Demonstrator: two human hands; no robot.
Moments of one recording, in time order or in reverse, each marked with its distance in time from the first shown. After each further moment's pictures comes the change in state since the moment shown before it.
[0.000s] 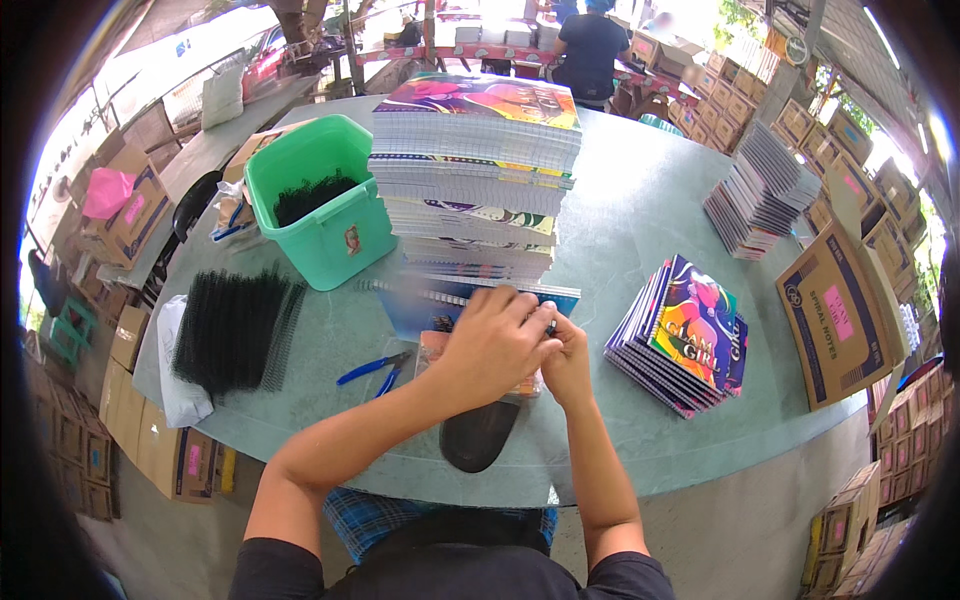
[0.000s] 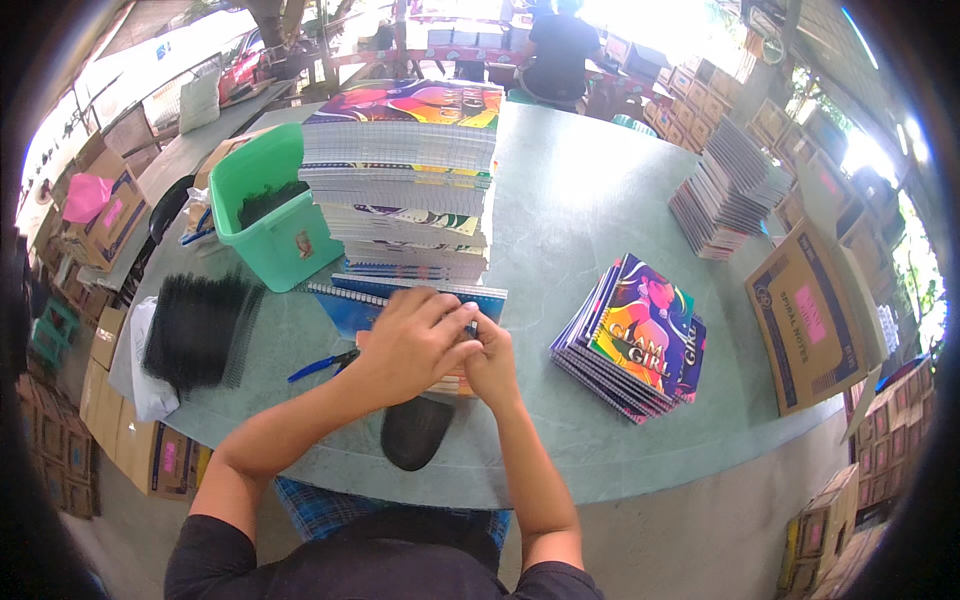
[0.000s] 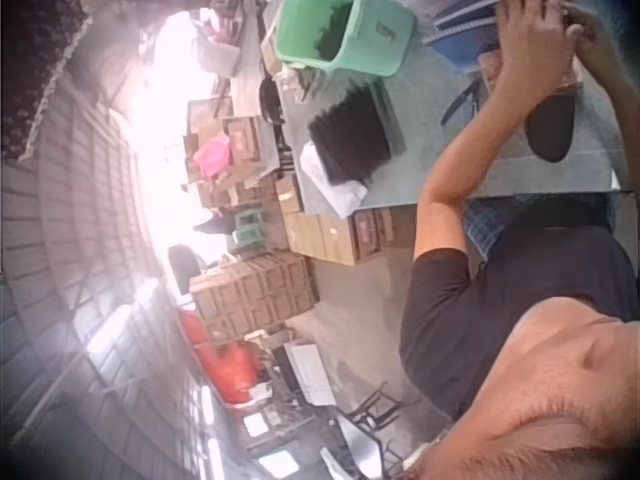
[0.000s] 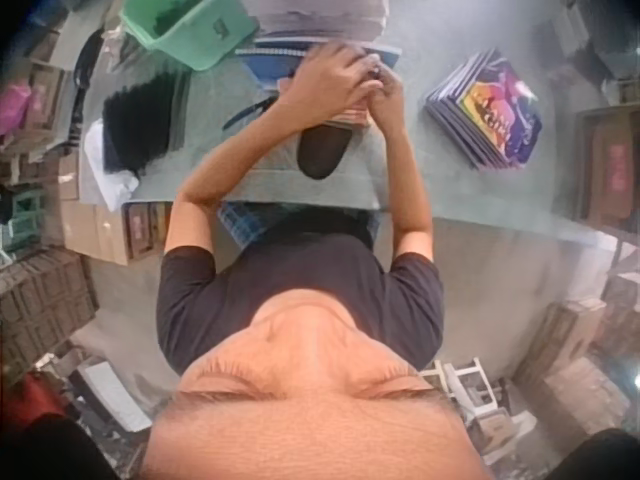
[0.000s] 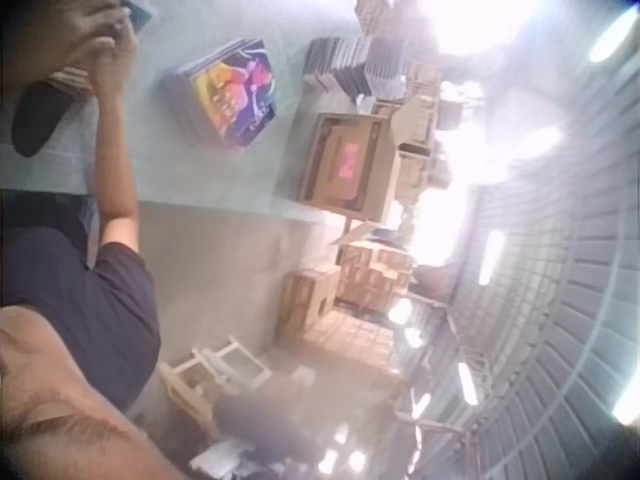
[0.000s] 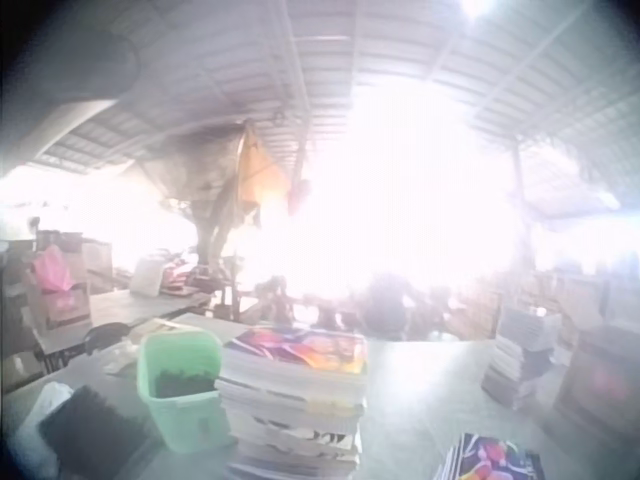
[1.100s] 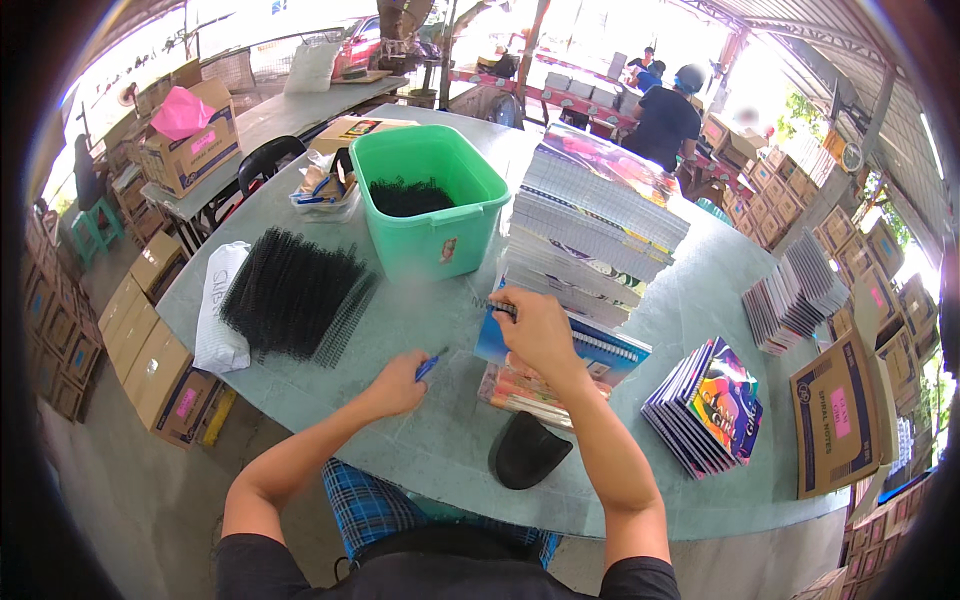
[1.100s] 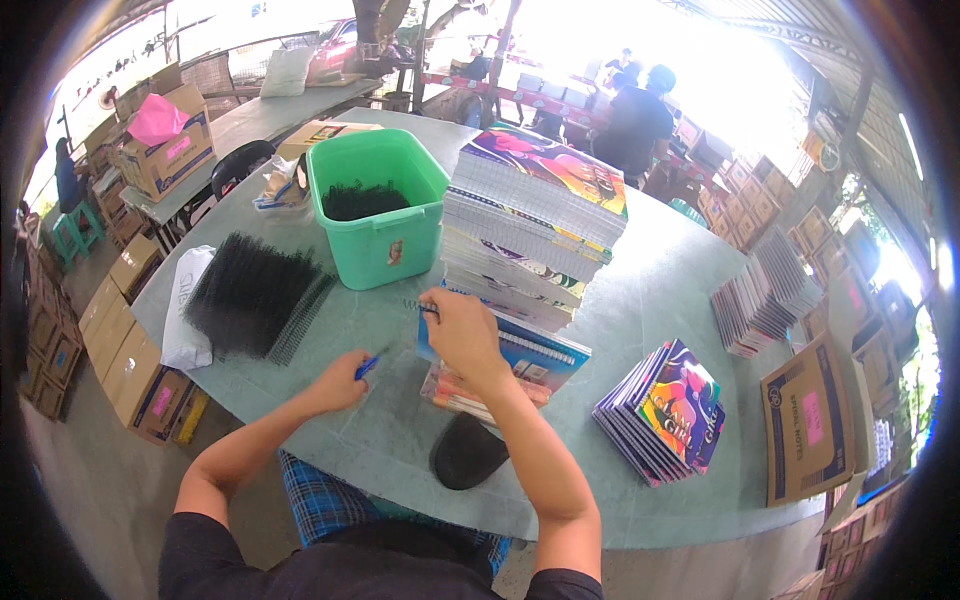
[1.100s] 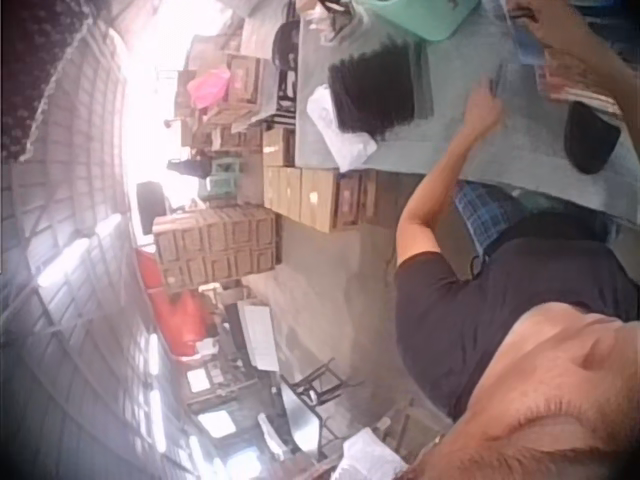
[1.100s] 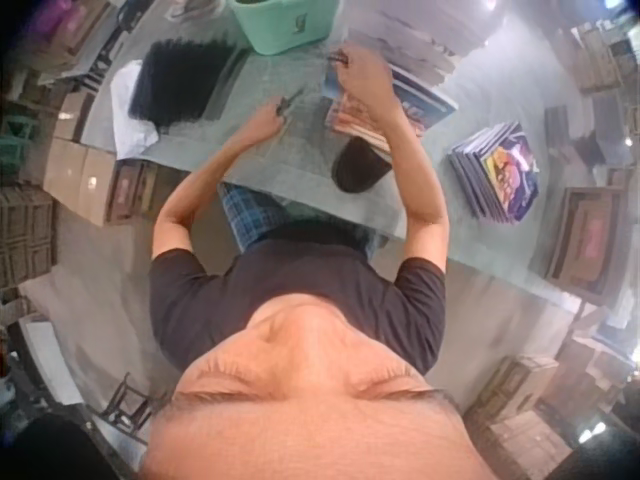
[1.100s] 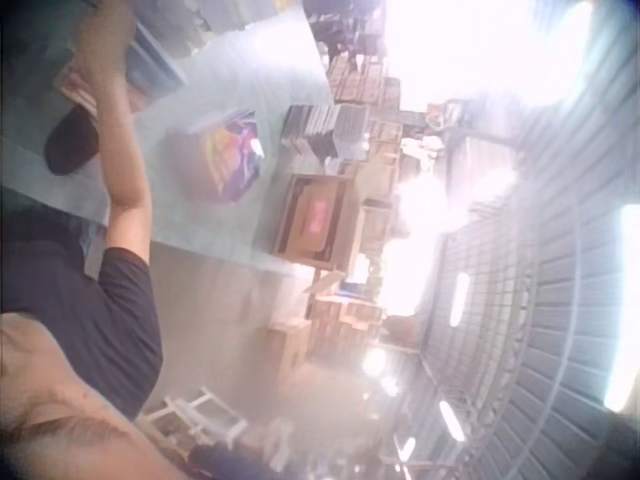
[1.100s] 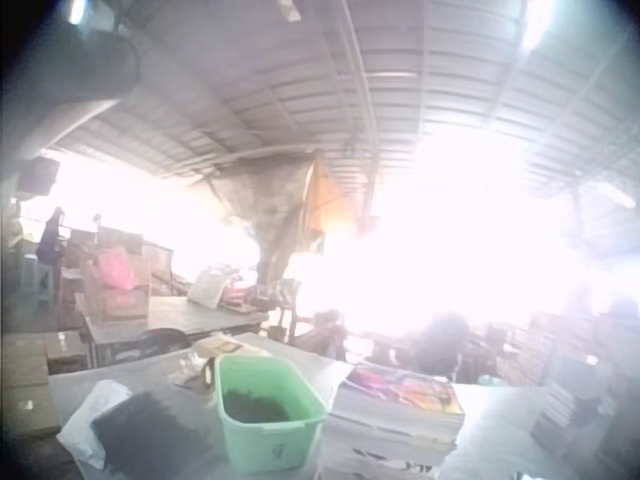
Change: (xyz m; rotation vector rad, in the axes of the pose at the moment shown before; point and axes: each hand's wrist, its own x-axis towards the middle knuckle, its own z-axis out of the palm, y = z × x) left_hand -0.204 -0.106 -0.042 -0.219 -0.325 -0.987; right_hand 0.063 -0.042 0.142 -0.962 -0.390 -0.255
